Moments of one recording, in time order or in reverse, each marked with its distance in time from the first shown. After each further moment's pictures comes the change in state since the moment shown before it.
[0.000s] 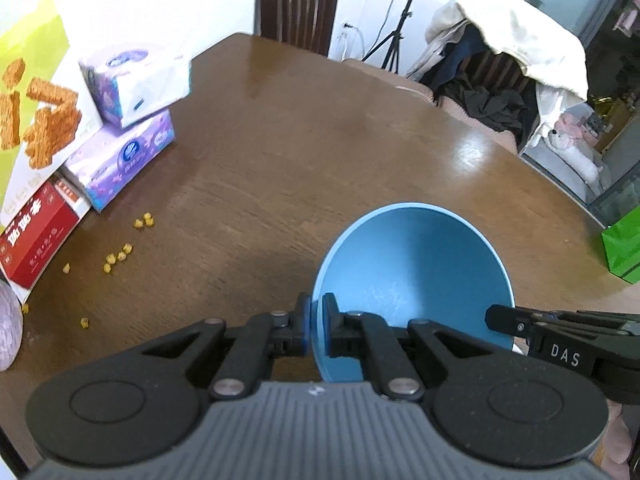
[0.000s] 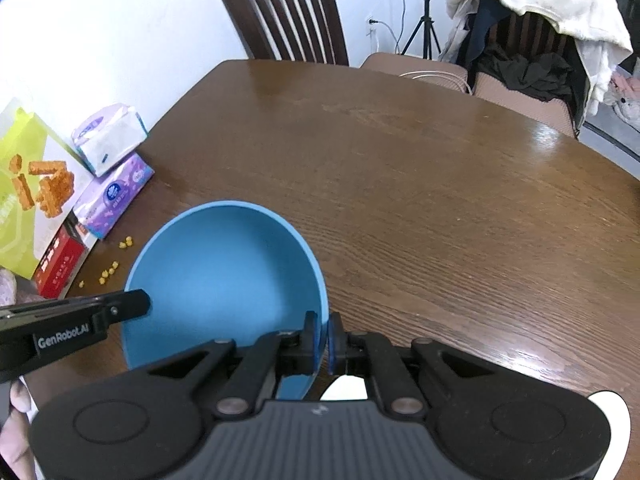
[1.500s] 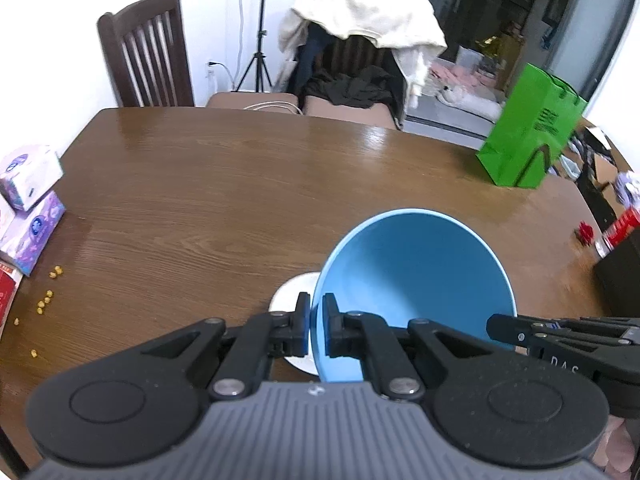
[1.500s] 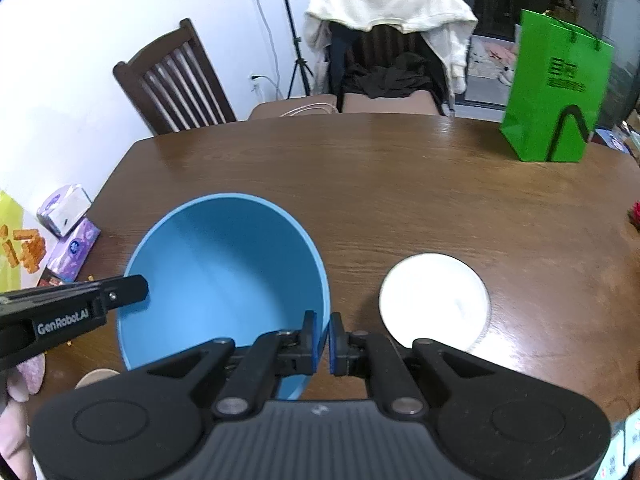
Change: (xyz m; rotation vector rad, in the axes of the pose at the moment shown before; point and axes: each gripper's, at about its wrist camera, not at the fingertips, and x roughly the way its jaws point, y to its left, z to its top) left arm -0.090 -0.143 -0.089 0.352 -0.073 -0.167; right arm -0.150 -0.092 -0.142 0.284 -0.175 -0.164
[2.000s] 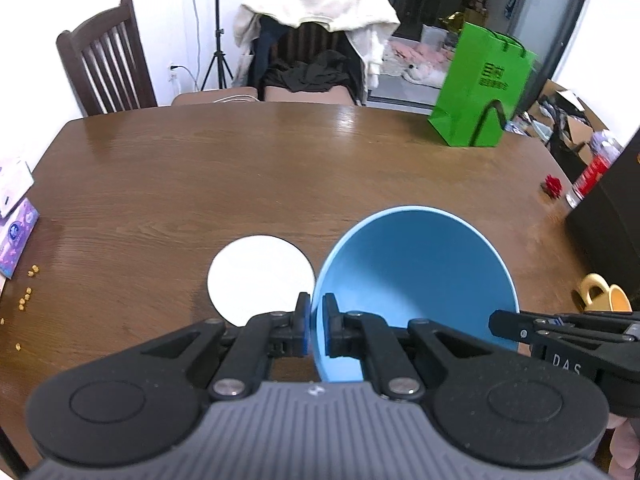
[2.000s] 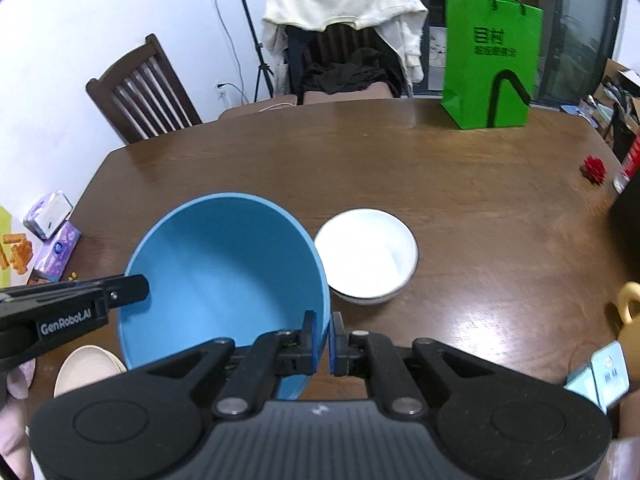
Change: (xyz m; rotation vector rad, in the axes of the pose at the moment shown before) left arm -0.019 -0.062 -0.044 0.106 0.023 -0.043; right arm -0.042 -0.054 -0.059 0.083 -0.015 -0.048
